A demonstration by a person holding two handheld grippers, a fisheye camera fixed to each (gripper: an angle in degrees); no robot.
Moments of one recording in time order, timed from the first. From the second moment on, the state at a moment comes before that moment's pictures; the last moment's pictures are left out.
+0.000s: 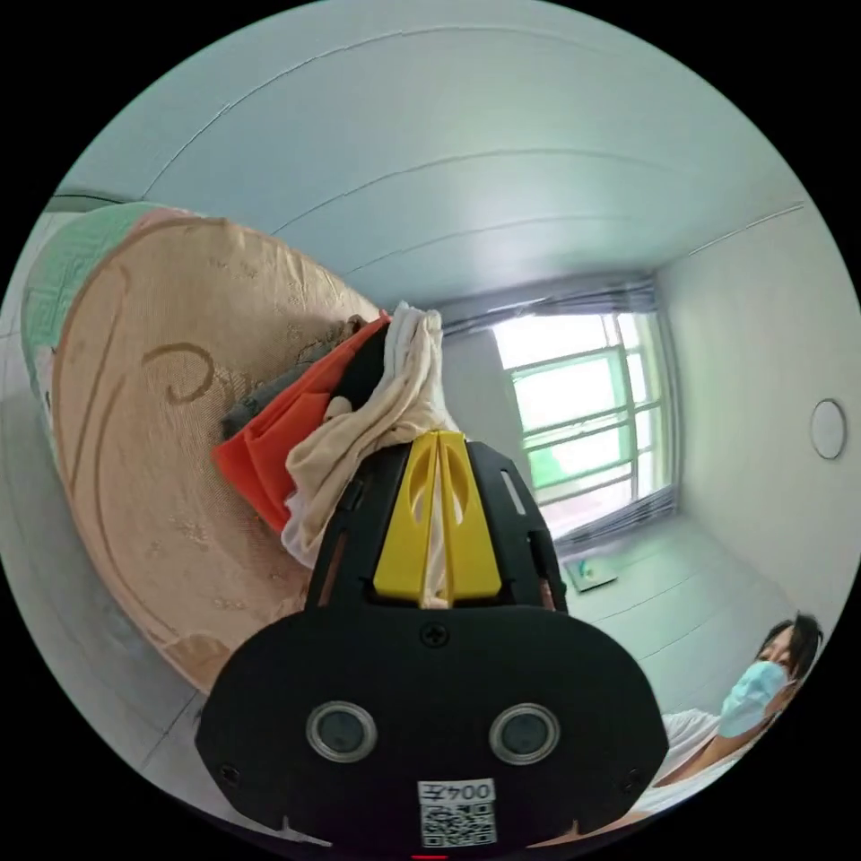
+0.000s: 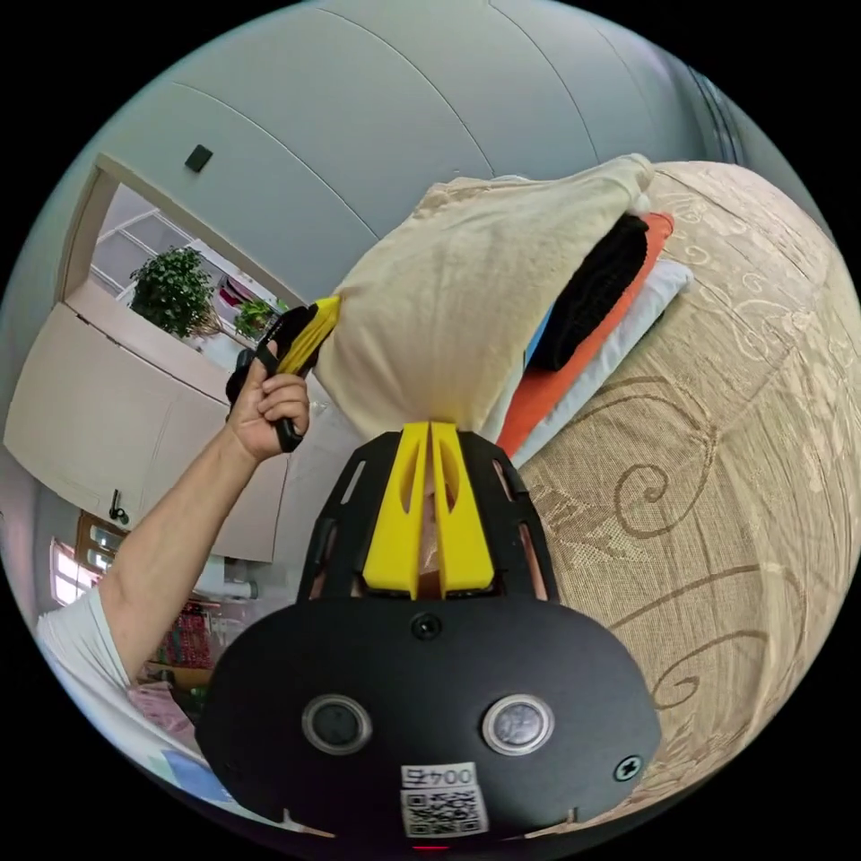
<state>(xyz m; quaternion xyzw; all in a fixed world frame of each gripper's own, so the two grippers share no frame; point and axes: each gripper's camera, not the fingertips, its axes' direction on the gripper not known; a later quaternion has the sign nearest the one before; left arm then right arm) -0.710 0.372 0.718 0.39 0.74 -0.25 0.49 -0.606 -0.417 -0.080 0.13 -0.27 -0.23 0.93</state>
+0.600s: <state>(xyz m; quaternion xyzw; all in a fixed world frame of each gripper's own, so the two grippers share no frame) -0.459 0.472 0.599 0.45 0.68 0.00 0.58 -0.227 0.009 -0.087 0.18 -0.07 0.05 0.98</state>
